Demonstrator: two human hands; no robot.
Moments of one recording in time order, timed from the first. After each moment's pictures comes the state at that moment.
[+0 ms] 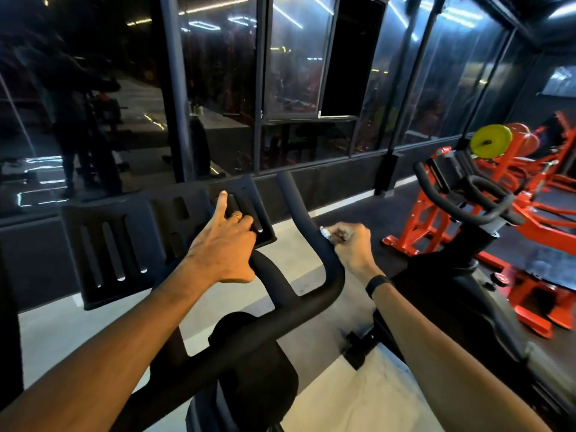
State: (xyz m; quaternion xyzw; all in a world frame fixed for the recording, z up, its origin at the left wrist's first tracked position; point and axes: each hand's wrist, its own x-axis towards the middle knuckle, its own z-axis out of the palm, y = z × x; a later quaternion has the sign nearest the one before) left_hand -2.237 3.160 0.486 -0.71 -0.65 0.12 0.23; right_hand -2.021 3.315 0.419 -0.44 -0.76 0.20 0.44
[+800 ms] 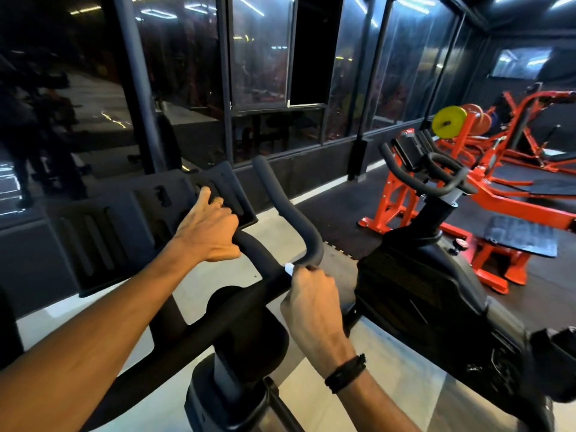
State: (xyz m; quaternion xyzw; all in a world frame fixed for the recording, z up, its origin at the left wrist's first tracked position) left_hand -2.244 3.158 0.481 -0.72 -0.65 0.10 0.24; right_hand -2.041 3.096 0.453 -0.57 -0.80 0.12 0.15
